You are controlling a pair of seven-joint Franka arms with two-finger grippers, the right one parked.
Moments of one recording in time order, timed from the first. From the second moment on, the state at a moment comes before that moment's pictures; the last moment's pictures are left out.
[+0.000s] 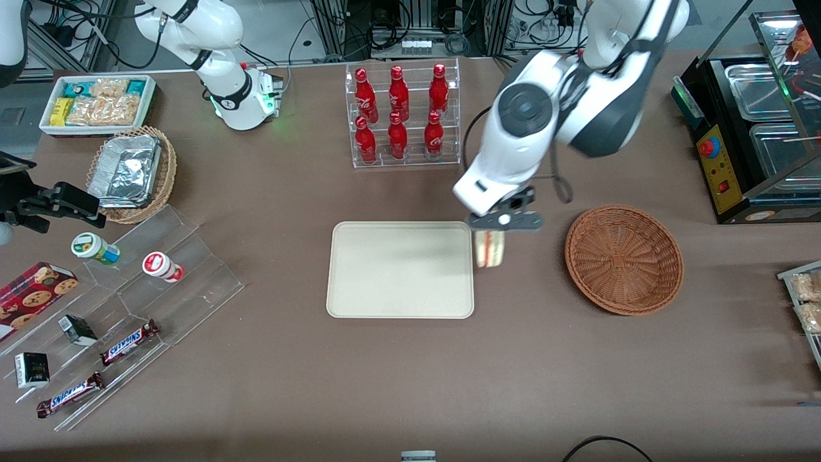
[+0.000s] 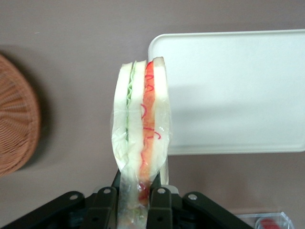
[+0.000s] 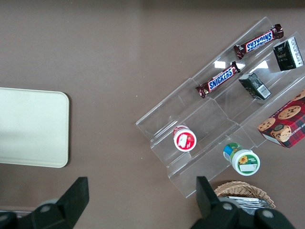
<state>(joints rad) -0.67 0.31 0.04 -1.63 -0.04 1.89 -0.57</state>
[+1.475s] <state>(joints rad) -0.78 0.63 0.04 -1.62 -0.04 2.24 -0.59</state>
